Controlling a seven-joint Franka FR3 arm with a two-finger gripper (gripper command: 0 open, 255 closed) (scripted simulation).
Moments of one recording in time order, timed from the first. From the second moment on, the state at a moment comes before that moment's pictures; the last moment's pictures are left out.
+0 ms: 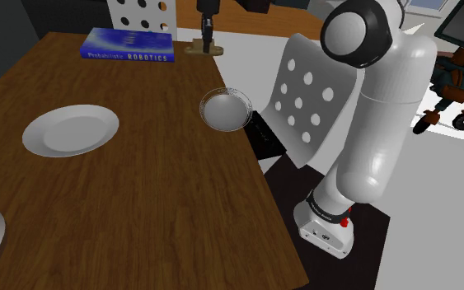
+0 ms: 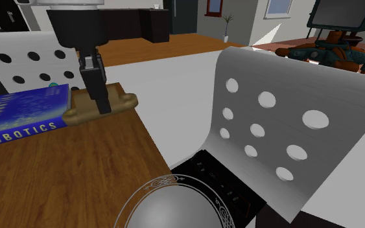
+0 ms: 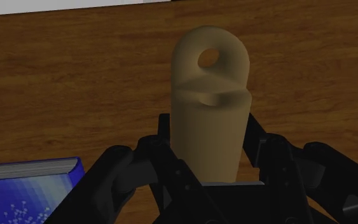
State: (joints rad) arm 0.08 0.29 -0.17 -1.33 0.06 1.62 -0.95
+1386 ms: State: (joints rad) arm 0.21 -0.42 -0.04 -2.14 -0.01 1.72 -0.69
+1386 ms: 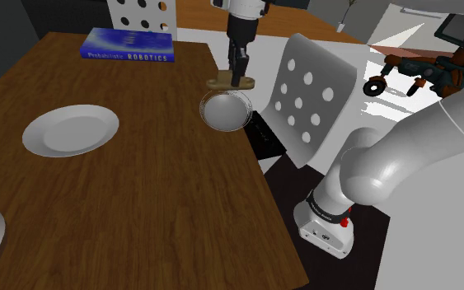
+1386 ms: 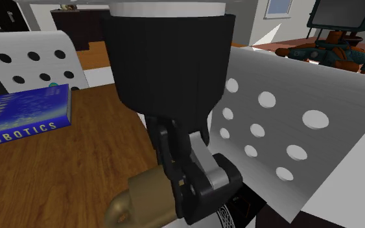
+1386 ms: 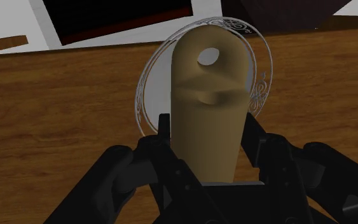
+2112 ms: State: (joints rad) arm 0.21 -0.42 -0.04 -2.29 -0.01 1.87 -0.69
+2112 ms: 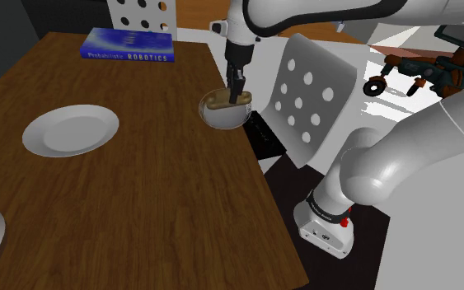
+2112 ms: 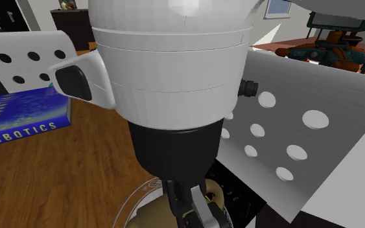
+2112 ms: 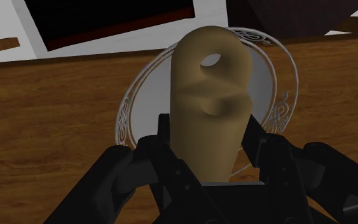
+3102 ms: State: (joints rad) arm 0.21 -0.42 -0.04 -2.32 -0.01 1.89 -0.69
